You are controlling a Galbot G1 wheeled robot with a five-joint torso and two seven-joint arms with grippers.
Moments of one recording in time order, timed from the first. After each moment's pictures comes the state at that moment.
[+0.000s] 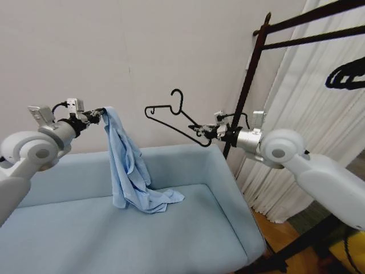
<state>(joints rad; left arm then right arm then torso) 0.38 -0.46 -0.33 -1.86 -1.30 0.41 -0.11 -0.10 0.51 -0.14 2.06 1.46 -0.49 -0.11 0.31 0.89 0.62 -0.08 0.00</state>
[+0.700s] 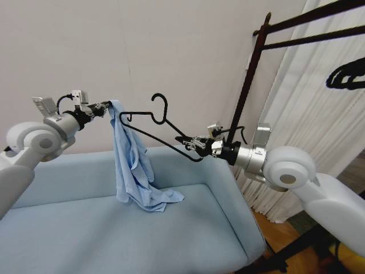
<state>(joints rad) 0.20 -0.46 -0.15 -1.83 -1.35 0.40 -0.15 -0.26 0.58 0.00 2.27 1.48 -0.52 0.01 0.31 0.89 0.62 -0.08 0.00</state>
